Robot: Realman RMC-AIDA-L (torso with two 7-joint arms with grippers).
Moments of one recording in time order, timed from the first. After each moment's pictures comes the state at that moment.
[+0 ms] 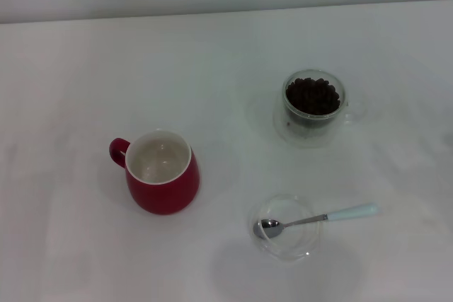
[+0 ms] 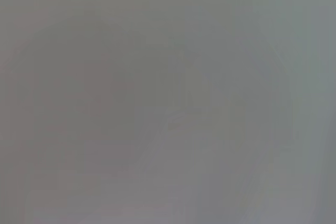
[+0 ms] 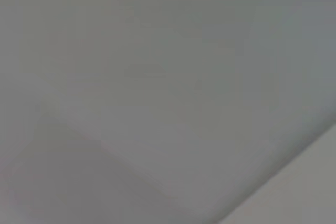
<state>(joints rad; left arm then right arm) -0.22 -2.08 2.83 0.14 -1.44 1.48 -0.32 0.15 1.88 -2.02 0.12 0.18 -1.65 1.39</state>
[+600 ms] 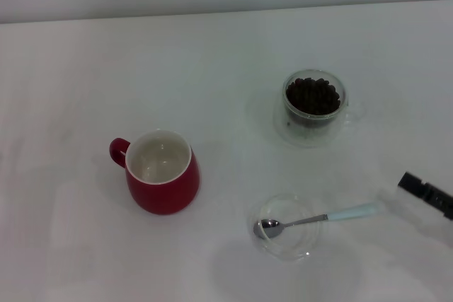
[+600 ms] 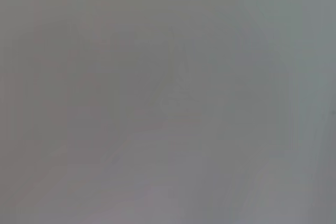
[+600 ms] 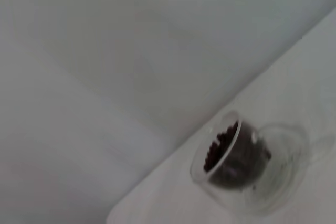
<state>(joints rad) -0.24 -2.08 2.84 0.13 -1.45 1.46 -0.31 0.16 1.93 -2.18 0.13 -0.03 -1.68 1.40</state>
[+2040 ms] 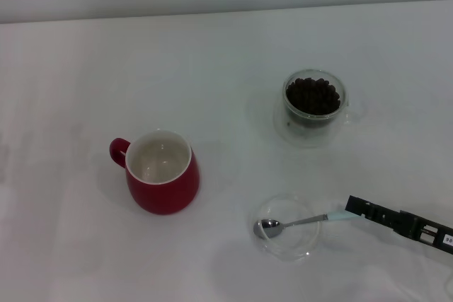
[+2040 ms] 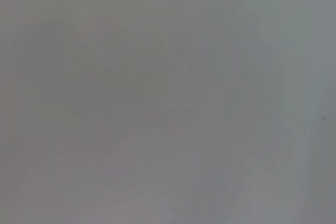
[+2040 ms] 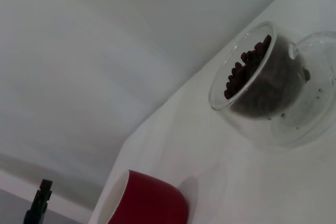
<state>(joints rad) -0.26 -2.08 2.84 0.14 -1.45 1.46 -0.31 0.26 1.96 -2.34 0.13 -0.04 -1.60 1.46</state>
